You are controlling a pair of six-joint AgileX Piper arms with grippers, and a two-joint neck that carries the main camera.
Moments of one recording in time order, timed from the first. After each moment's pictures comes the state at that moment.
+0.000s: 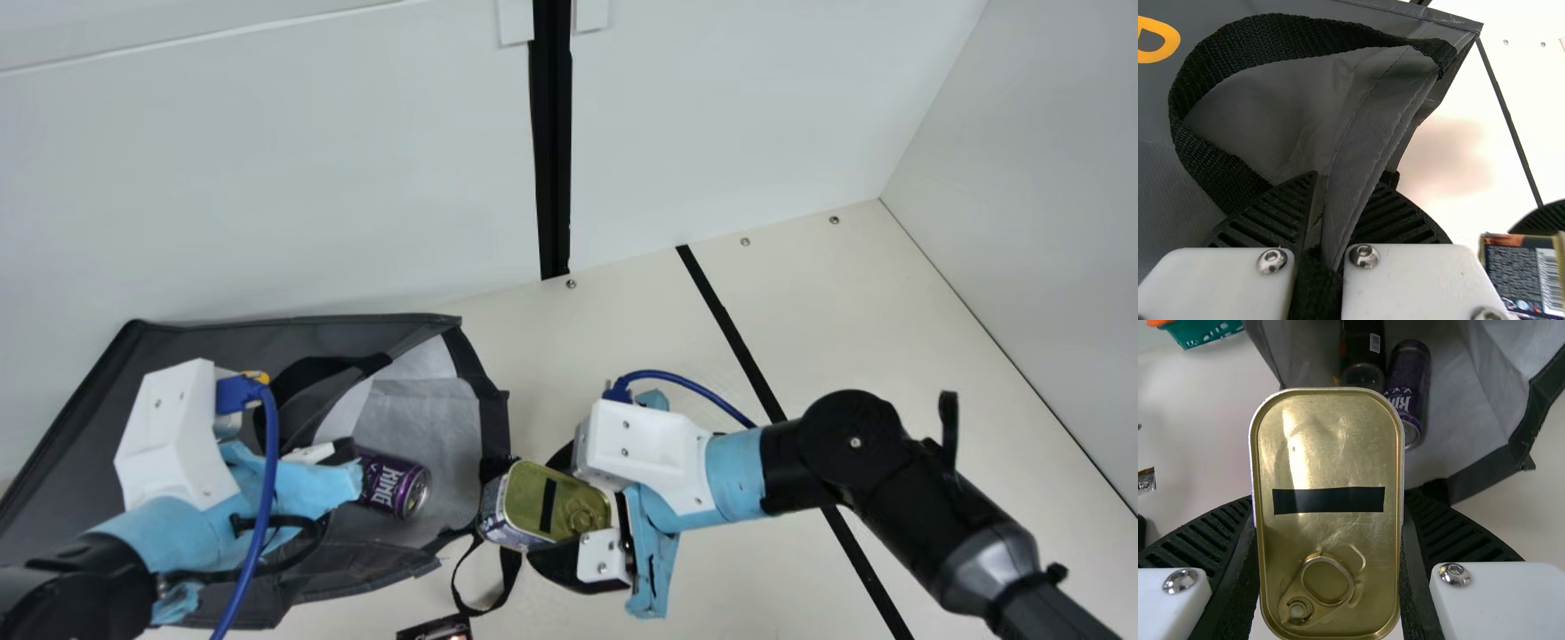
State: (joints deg) left arm -30.1 84.2 -71.4 -12.2 38.6 -15.4; right arm 3.8 77.2 -52.6 58.5 56.9 -89.3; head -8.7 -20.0
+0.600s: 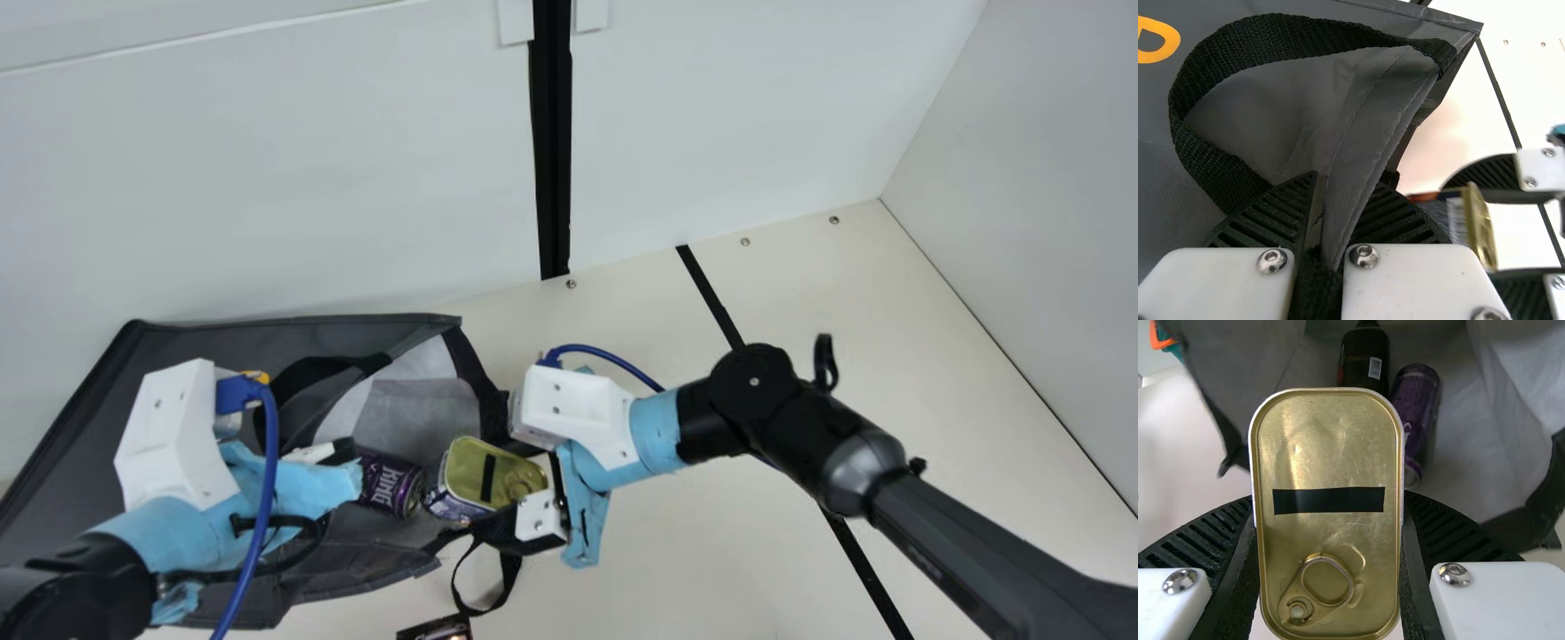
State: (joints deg) left arm -30.1 84.2 -71.4 -12.2 38.6 -15.4; right arm 9.0 92.4 -62.0 64.7 55.3 -94.1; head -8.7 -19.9
